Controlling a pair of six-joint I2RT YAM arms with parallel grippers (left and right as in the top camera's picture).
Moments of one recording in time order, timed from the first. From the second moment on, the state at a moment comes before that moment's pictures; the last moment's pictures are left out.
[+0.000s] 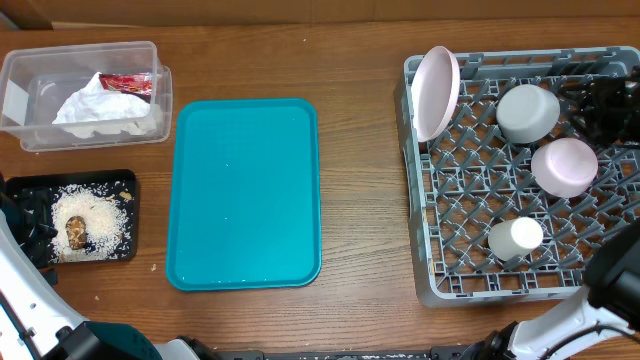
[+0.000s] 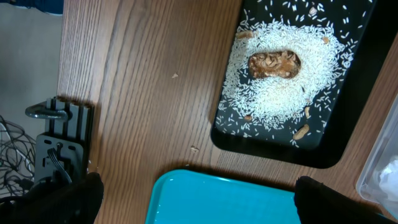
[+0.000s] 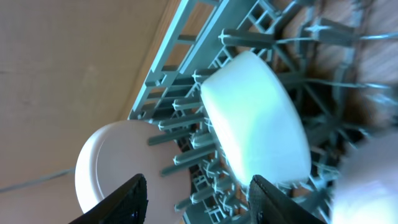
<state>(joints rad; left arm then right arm) 0.75 1.53 1.59 -1.53 -0.15 -1.10 -0.59 1.90 1.62 -0.84 -0.76 0.38</state>
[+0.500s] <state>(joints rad) 0.75 1.53 1.59 -1.53 -0.15 -1.10 -0.41 1.71 1.71 -0.94 -0.41 0.39</state>
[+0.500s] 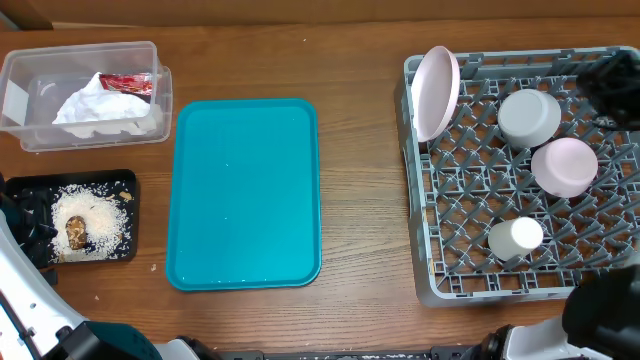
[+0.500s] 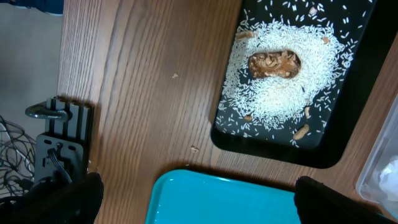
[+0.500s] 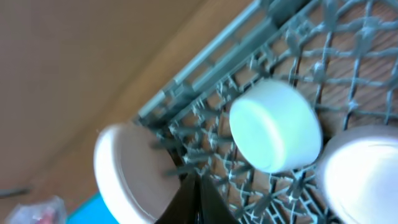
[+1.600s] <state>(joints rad) 0.75 1.53 1.59 -1.53 -0.15 -1.10 -0.30 1.98 1.72 -0.97 0.02 0.42</state>
